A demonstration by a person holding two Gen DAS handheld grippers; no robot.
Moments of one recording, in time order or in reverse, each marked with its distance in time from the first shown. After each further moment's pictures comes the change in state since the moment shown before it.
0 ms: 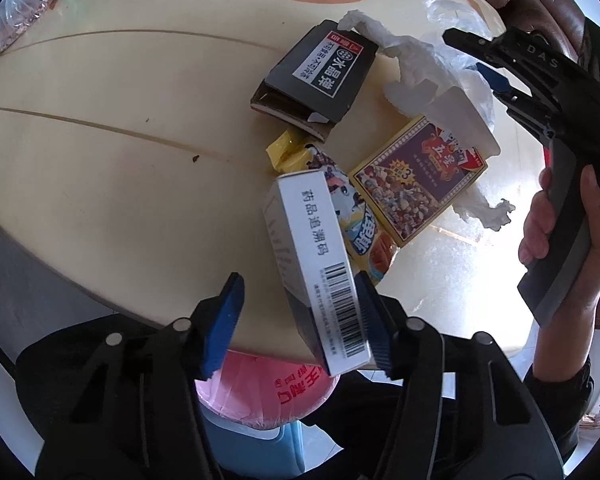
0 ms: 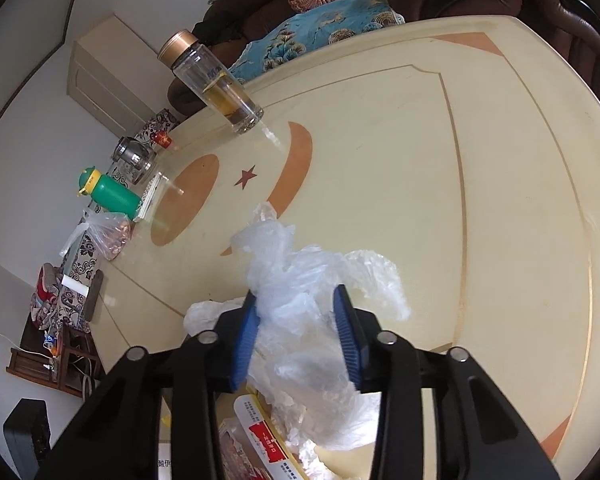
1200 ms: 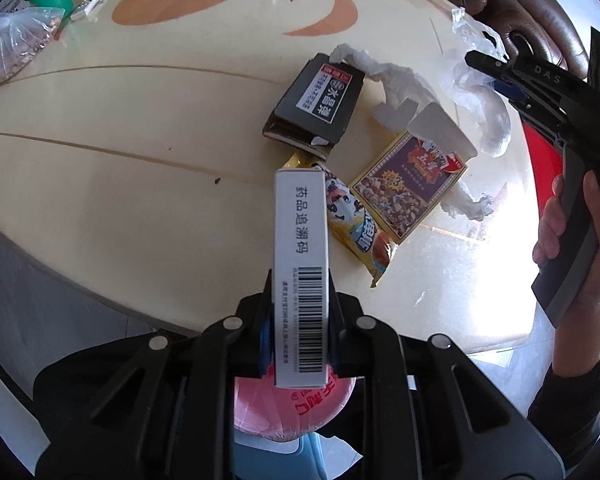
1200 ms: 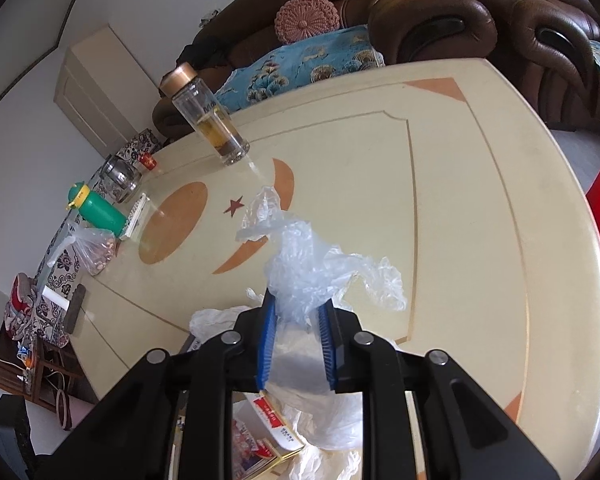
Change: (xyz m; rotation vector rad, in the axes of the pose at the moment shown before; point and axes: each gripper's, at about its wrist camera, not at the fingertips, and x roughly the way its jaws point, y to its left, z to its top) left arm -0.020 0.001 -0.014 0.070 -0.100 0.001; right arm -0.051 0.014 -0.006 -0.020 -0.112 -0.113
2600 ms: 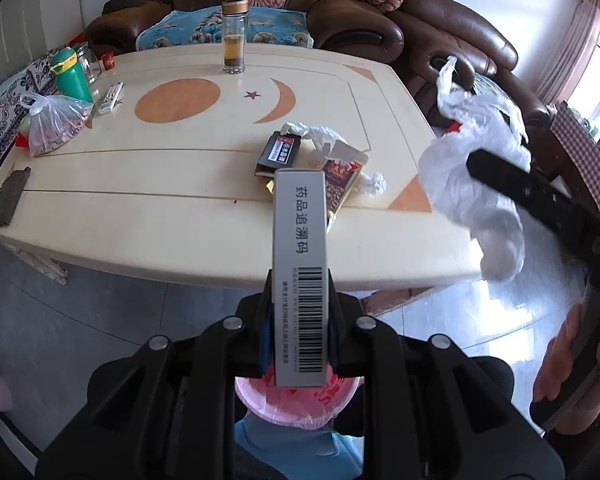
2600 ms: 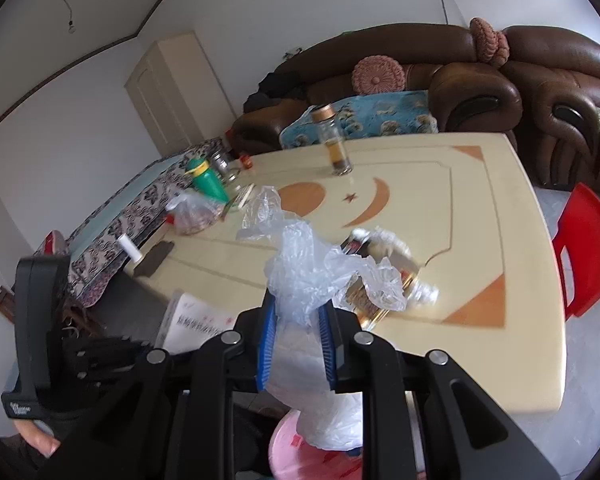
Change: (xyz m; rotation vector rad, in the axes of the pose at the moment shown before) left arm -0.148 0.007 -0.119 0.222 -0.313 -0.038; right arm -0.227 0.137 -0.159 -0.202 -0.144 0.103
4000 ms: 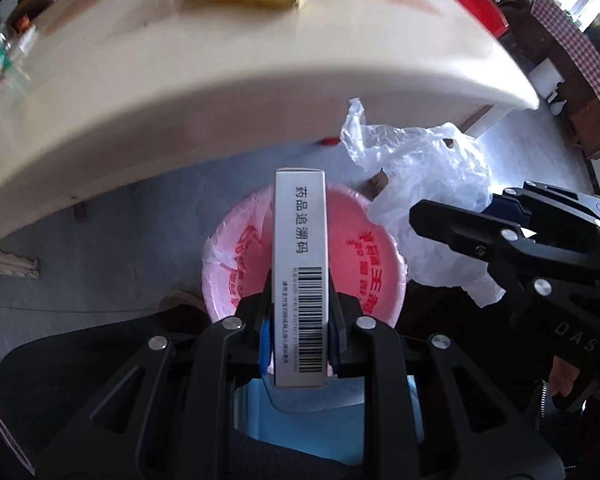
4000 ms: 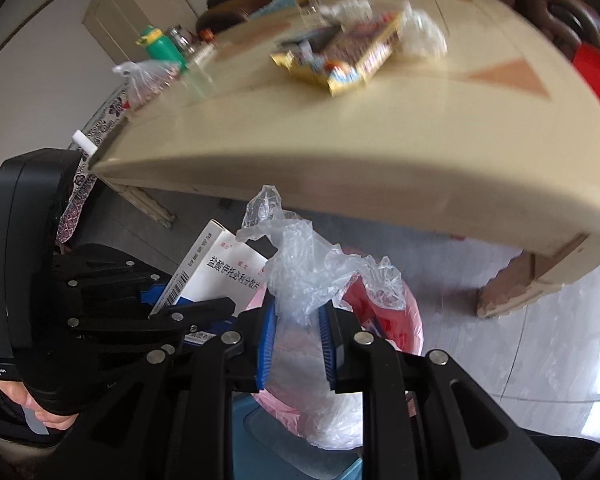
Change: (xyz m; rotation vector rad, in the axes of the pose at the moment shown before) left arm 0.169 0.001 -0.115 0.219 0.343 -0.049; right arm 0.112 -0.037 -0.197 0.083 0.361 -0.073
